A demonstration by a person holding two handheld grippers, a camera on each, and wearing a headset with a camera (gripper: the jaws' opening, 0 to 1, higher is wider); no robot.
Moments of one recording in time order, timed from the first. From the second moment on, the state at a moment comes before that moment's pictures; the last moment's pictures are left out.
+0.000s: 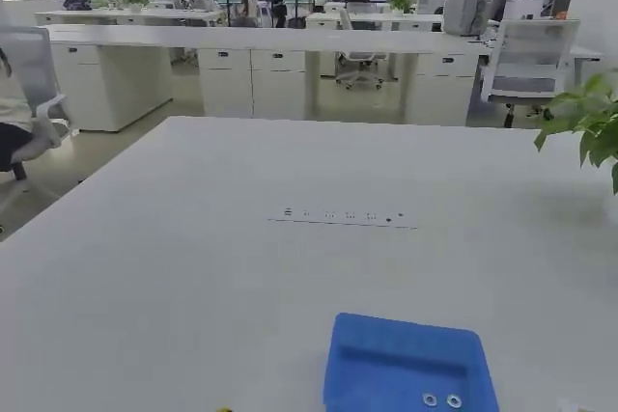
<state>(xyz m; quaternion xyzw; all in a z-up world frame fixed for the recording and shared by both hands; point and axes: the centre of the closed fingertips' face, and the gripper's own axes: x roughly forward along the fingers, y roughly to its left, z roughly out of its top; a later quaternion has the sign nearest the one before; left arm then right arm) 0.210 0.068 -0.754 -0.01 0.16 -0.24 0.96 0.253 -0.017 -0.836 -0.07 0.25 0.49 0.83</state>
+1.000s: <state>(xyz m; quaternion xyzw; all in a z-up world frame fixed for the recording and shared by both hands) 0.197 0.046 -0.761 0.03 0.14 -0.32 0.93 0.259 -0.034 -0.831 0.05 0.26 0.40 0.88</state>
